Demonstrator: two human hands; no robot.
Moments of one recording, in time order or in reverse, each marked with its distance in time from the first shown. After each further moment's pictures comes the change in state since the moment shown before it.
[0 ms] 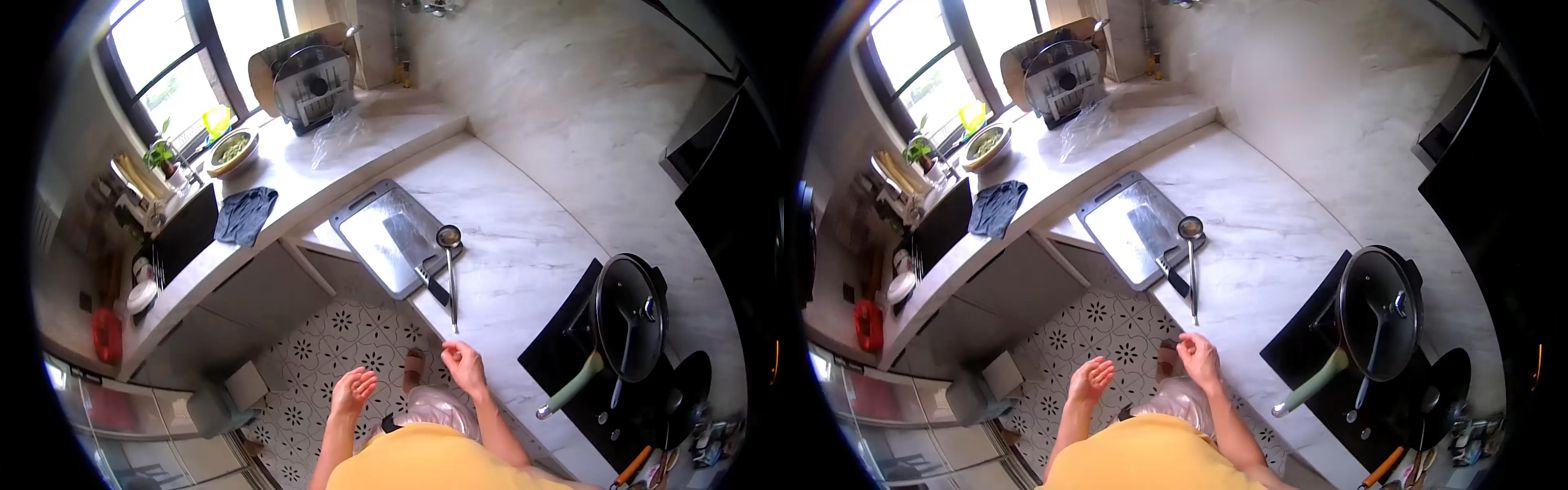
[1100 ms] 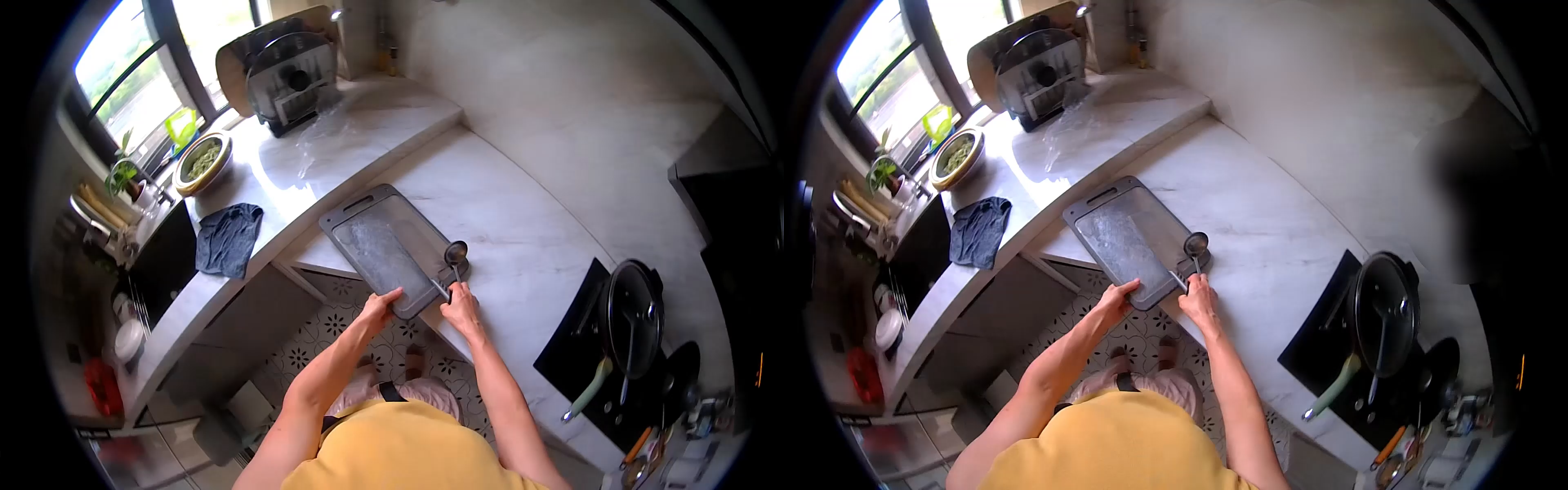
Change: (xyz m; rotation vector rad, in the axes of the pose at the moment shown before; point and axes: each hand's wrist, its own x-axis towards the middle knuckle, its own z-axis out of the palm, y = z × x) left_hand 0.211 0.117 0.143 0.475 -0.345 -0.166; right_hand 0.191 -0.008 0.057 -0.508 0.096 0.077
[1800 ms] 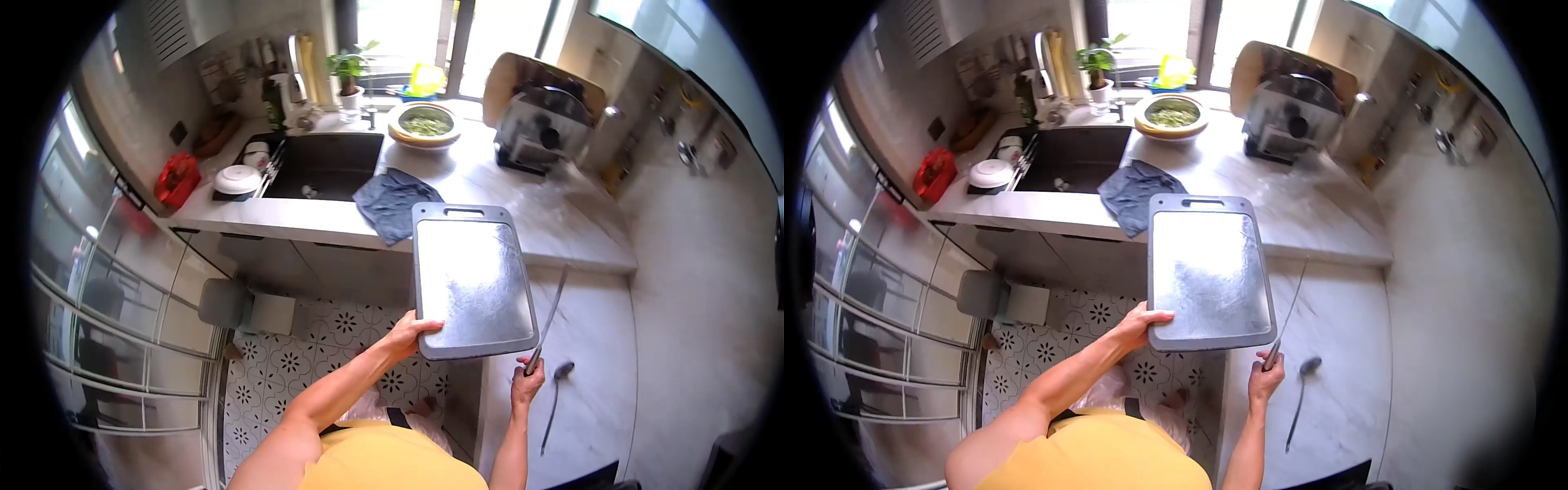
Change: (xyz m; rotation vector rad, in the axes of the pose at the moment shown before) left_hand -0.145 0.059 -0.076 -0.495 0.165 0.572; right_hand 0.054 -0.084 0.006 0.478 0.112 -0.395
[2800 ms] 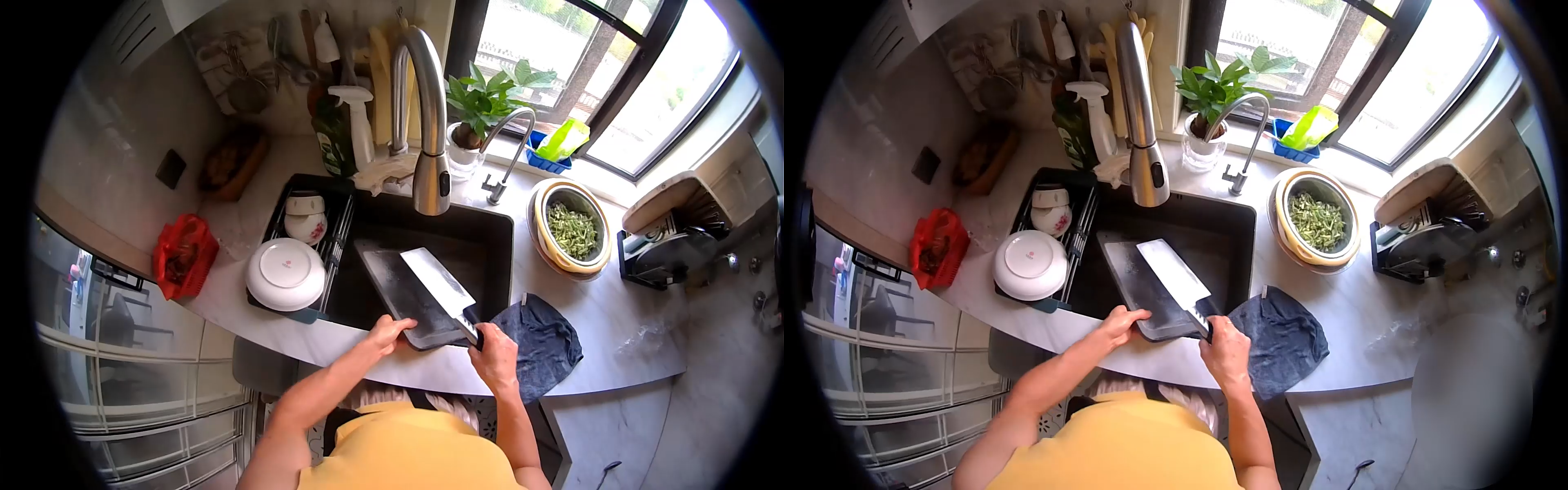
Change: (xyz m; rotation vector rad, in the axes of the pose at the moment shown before) left_hand 0.157 0.341 -0.404 -0.033 0.387 -0.052; right_hand 0.116 -0.340 0.537 -0.401 -0.749 -0.369
